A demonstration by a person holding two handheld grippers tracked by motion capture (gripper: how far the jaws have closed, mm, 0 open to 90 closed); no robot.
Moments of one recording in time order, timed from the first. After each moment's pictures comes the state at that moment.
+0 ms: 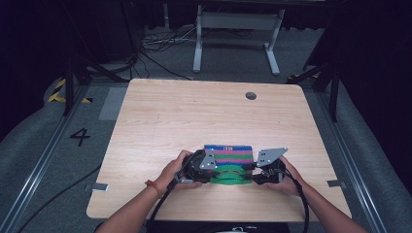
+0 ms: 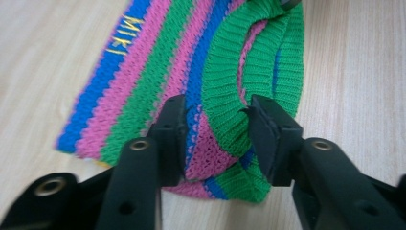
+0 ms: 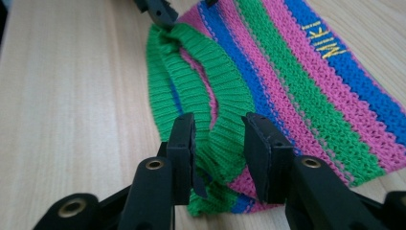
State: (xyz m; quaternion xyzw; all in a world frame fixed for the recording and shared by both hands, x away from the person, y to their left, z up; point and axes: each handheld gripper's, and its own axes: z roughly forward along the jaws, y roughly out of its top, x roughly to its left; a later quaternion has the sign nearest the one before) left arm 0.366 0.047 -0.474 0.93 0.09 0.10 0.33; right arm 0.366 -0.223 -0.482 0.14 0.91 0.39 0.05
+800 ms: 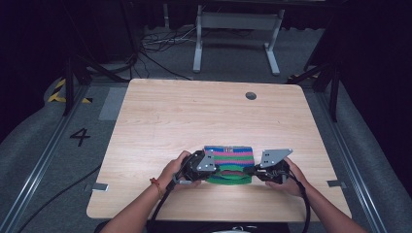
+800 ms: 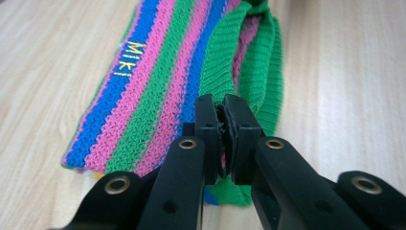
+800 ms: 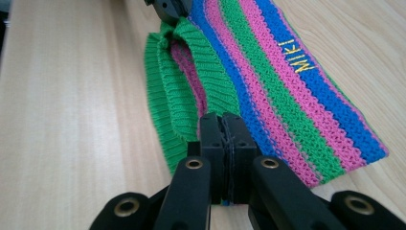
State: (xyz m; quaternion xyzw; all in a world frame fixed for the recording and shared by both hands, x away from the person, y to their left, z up) left arm 0.358 0.053 -0.464 0.93 0.06 0.10 0.36; right arm 0.357 -0.230 -0.467 0.14 0.91 0.39 0.08
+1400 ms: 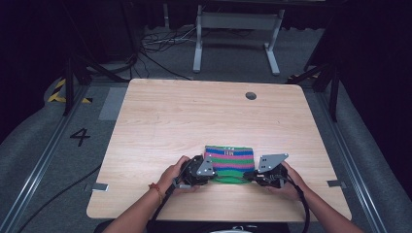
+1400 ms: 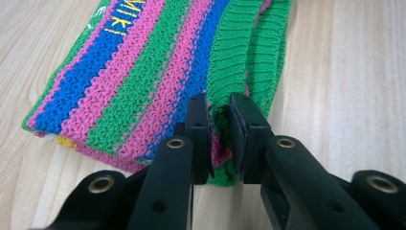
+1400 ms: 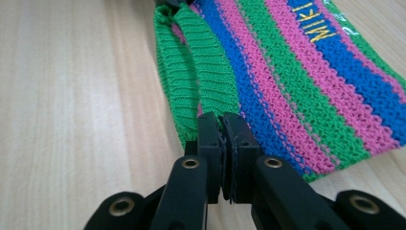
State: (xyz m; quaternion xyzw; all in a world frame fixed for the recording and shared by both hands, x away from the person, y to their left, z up) left arm 0.358 0.056 -0.489 0.93 0.08 0.10 0.34; right arm 0.354 -0.230 -0.489 0.14 0.92 0.37 0.07
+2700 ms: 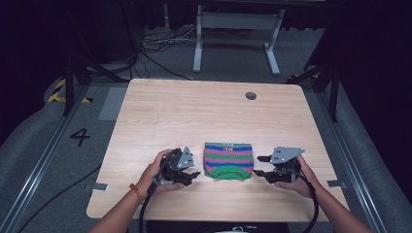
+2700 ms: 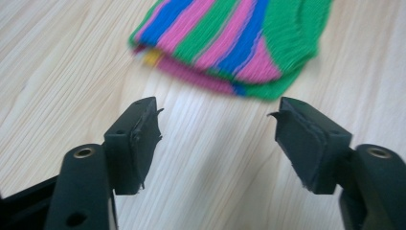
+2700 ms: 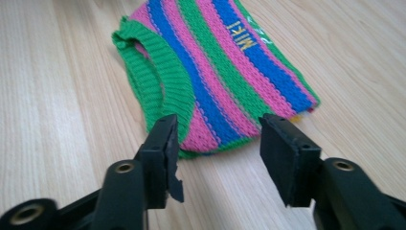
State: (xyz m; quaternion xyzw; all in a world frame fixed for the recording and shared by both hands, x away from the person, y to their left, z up) left arm 0.354 0.115 -0.467 0.92 0.19 0.15 0.32; right arm 0.355 -0.257 -0.456 0.19 0.90 0.37 0.14
